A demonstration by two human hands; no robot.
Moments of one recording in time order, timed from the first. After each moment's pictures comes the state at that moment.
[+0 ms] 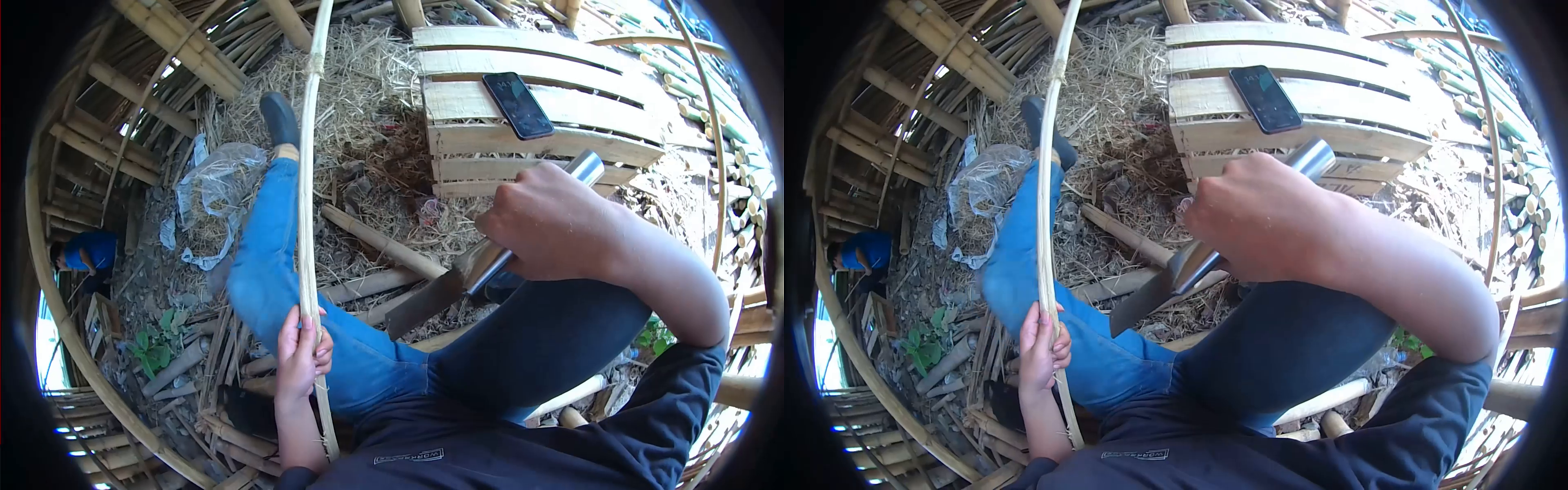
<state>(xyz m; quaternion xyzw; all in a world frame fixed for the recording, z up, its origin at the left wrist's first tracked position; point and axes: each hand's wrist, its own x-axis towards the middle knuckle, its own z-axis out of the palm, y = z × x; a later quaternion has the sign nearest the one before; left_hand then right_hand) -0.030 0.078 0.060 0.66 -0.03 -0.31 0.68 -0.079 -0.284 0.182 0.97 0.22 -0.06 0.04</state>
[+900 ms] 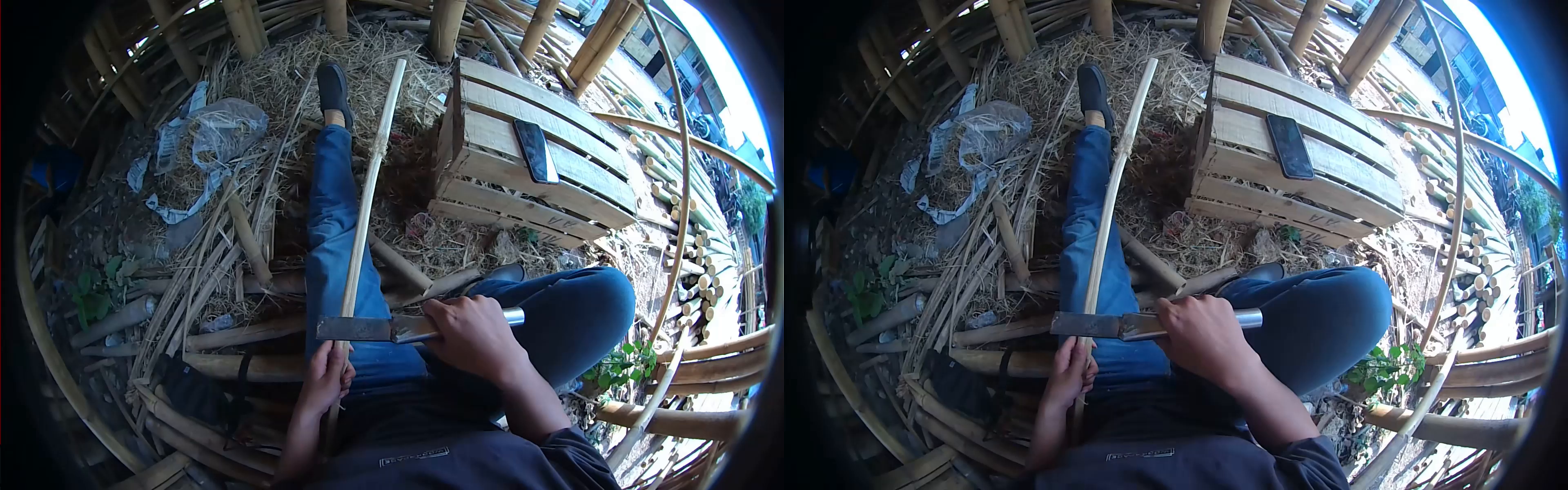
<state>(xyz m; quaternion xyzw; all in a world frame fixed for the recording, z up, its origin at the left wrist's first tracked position) -0.101 0.121 -0.040 0.62 0.01 -0.37 0.69 -0.118 -0.144 0.087 0.99 0.04 -0.05 -0.14</state>
